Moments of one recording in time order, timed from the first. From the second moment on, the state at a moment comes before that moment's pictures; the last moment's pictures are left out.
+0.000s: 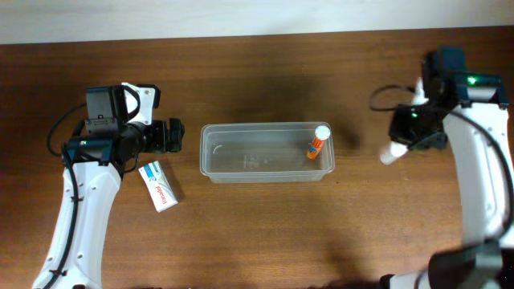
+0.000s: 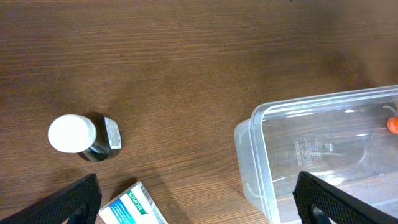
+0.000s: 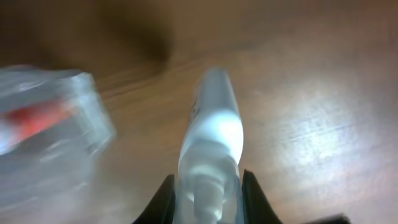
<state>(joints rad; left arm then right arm) 0.04 1.43 1.19 -0.72 0.23 0.08 -0.07 1.61 1.66 -1.43 0.00 0.23</state>
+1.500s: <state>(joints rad) 0.04 1.43 1.19 -0.72 0.23 0.08 0.41 1.80 1.50 -1.19 0.00 0.31</state>
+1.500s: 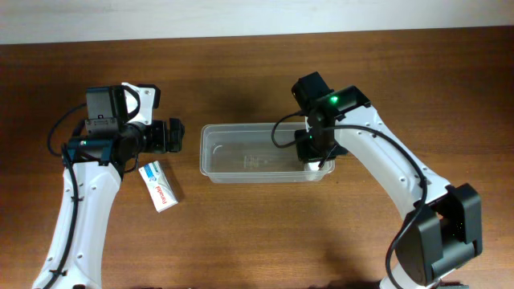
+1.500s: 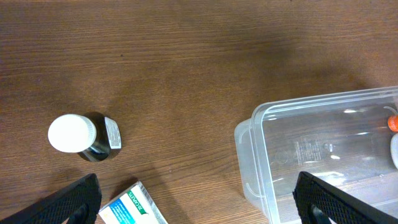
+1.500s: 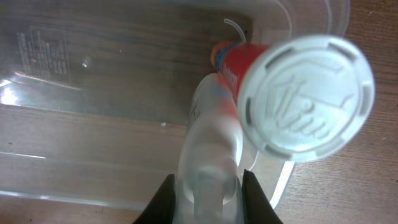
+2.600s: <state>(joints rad) 0.04 1.43 1.19 -0.72 0.23 0.08 0.12 1.58 1.94 -1.44 0.08 0.33</state>
